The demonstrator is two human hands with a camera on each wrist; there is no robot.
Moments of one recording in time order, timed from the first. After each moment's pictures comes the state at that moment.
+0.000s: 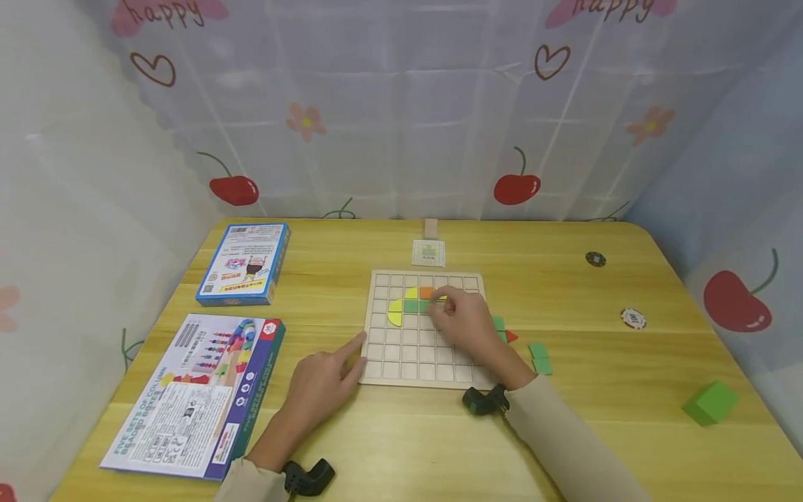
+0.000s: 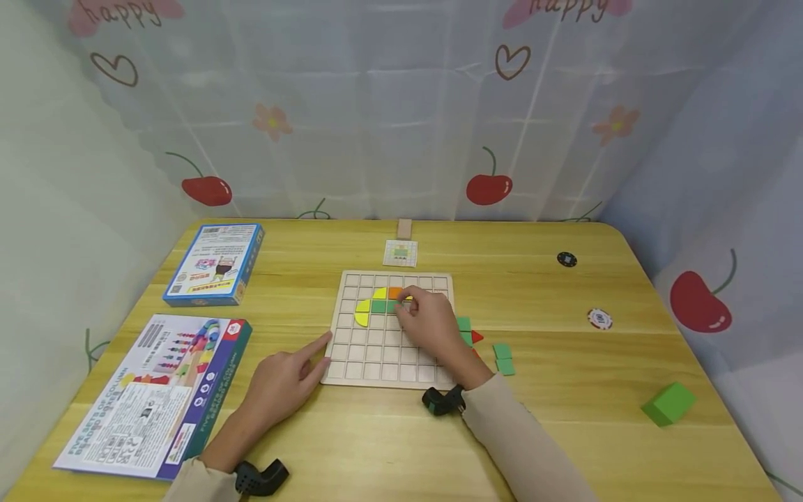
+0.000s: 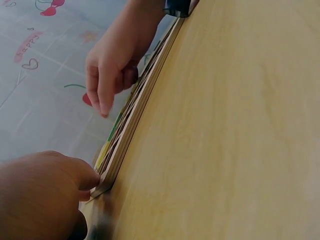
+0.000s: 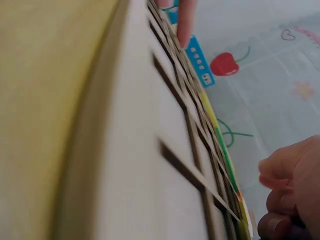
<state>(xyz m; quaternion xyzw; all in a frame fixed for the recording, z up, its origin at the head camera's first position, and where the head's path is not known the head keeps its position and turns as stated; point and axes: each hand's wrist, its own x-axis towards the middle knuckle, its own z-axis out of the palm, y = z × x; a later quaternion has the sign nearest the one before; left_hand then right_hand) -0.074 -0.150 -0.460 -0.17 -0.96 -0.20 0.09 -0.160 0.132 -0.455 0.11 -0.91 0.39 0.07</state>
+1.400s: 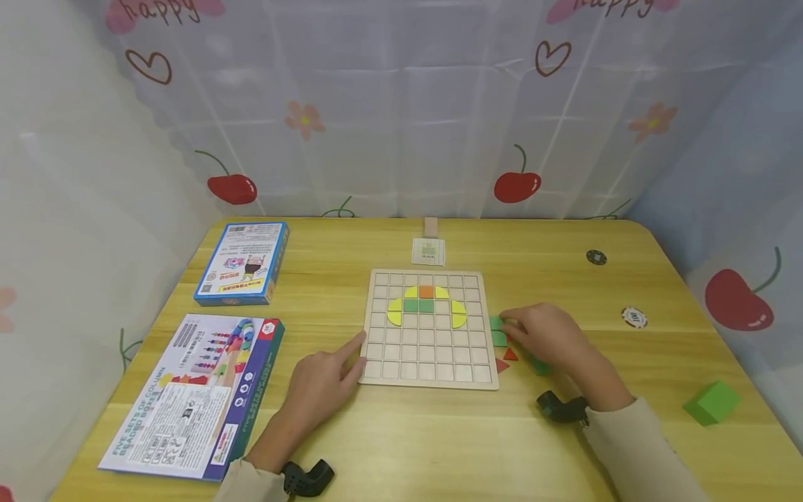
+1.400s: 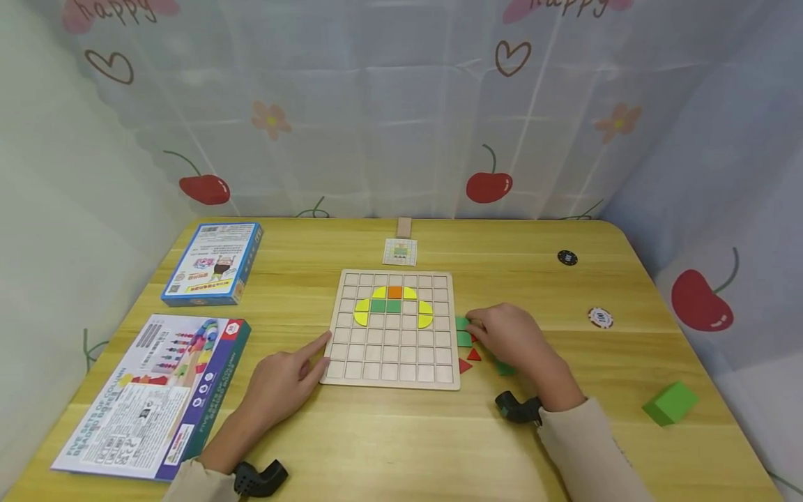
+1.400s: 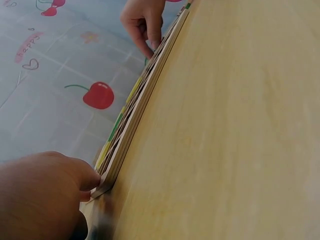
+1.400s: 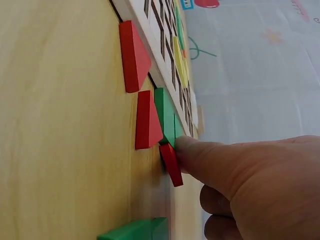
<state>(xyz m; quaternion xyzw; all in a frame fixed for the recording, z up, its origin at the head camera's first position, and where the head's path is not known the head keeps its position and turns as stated) -0.075 -0.149 -0.458 -0.17 -0.96 -0.19 0.09 -0.130 0.244 -0.423 0.19 -0.97 0.13 -0.02</state>
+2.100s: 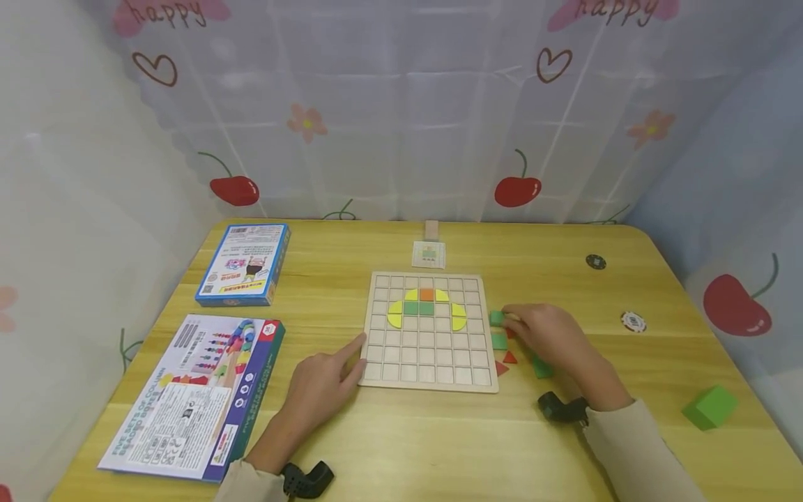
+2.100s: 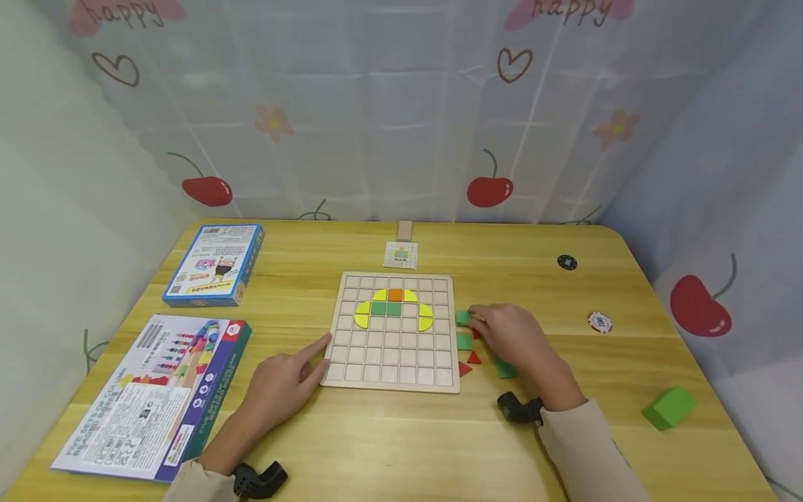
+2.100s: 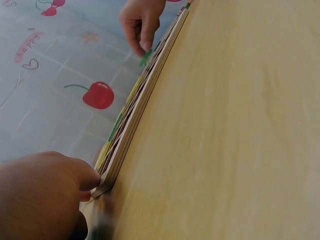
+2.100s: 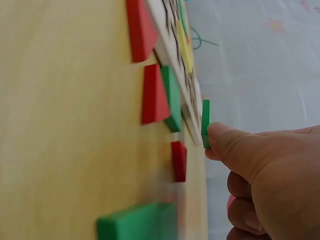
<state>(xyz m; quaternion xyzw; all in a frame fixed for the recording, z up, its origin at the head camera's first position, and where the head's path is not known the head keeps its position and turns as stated) -0.074 -0.149 -0.459 -0.16 -0.96 -0.19 0.08 -0.135 0.246 -0.428 0.21 -0.97 0.13 0.05</state>
